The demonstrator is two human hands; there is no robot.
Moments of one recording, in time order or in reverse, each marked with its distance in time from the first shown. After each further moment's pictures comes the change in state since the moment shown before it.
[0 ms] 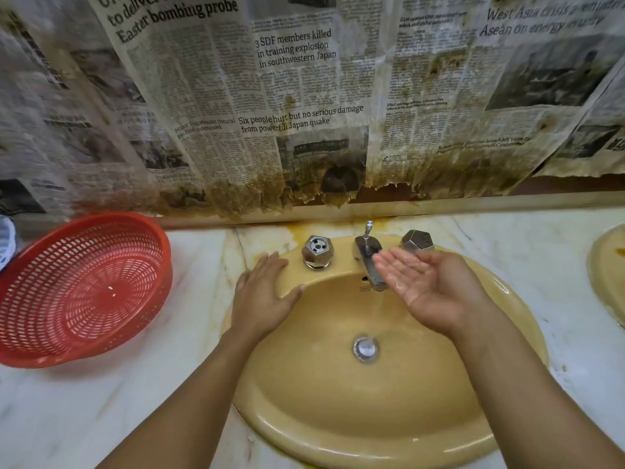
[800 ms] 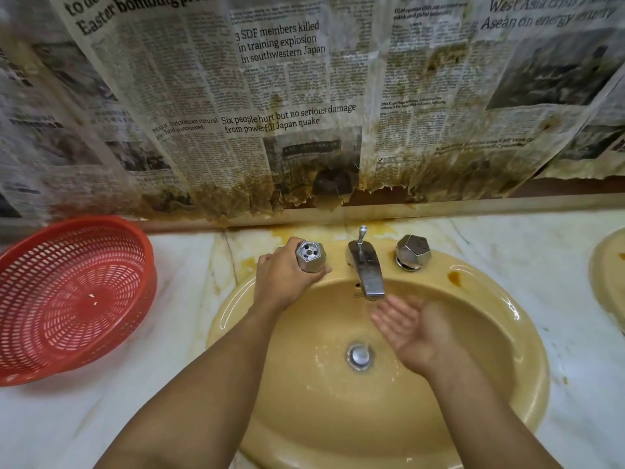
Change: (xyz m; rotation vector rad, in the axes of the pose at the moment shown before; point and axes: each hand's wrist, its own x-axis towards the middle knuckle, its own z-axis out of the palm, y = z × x) left_hand 0.056 0.058 0.012 -0.194 0.032 -0.065; right_hand 0.036 0.035 -0.039 -0.036 0.299 0.091
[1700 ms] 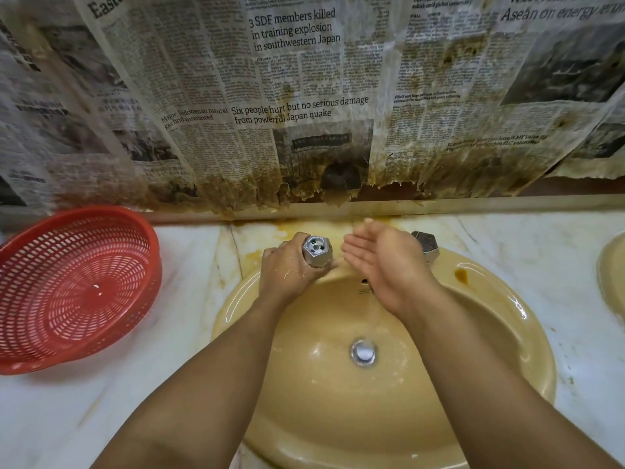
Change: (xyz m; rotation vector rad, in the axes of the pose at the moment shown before) left_hand 0.006 -0.010 0.003 0.034 0.000 0.077; right_hand -0.046 -0.011 0.097 -0.372 -0.260 -0.401
